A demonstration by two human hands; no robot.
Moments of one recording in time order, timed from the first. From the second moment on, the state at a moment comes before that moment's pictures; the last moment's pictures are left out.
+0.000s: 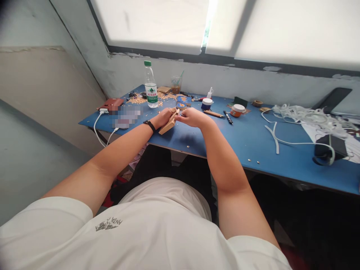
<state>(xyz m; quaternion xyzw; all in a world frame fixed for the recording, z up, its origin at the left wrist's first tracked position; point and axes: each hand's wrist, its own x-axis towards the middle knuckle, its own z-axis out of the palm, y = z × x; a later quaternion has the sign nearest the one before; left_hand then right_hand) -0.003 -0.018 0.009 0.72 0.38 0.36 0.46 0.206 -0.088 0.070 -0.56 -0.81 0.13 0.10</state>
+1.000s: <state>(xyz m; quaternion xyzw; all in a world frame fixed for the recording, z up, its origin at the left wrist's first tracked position) 0.000 -0.013 0.006 0.67 0.41 0.35 0.51 0.209 -0.079 0.062 -0.56 -0.81 0.09 0.11</state>
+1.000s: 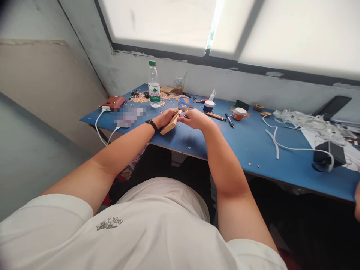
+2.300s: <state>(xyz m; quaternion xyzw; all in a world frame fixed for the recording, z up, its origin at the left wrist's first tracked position) -0.004 -0.014 0.007 0.72 0.37 0.35 0.47 0.213 -0.080 0.069 -0.58 -0.80 0.08 0.08</state>
